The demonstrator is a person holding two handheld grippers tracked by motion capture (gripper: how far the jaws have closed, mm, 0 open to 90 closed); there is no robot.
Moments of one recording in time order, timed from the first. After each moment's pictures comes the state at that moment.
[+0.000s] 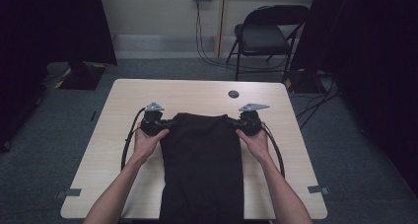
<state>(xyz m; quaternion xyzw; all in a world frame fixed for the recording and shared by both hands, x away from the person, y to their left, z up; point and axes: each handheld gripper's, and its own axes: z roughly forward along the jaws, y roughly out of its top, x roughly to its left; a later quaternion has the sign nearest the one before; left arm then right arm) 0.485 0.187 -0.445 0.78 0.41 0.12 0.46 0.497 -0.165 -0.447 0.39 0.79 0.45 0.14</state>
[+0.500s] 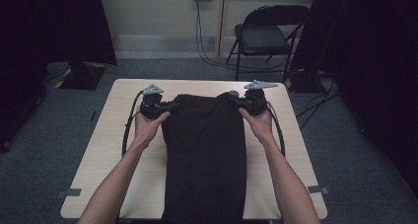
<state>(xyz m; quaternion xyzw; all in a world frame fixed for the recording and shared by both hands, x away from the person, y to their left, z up) 0.506 0.181 -0.395 0.76 0.40 0.16 0.49 0.520 -0.167 -0.378 0.37 0.77 0.49 0.18</state>
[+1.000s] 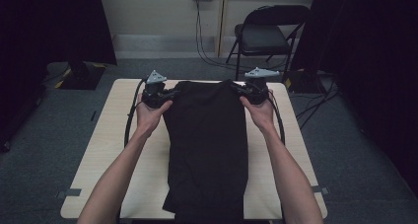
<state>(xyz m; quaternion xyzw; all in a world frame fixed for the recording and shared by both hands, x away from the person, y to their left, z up) 0.517 0.172 -0.359 0.75 0.39 0.21 0.50 0.533 -0.165 -0.347 0.37 0.76 0.48 0.23</state>
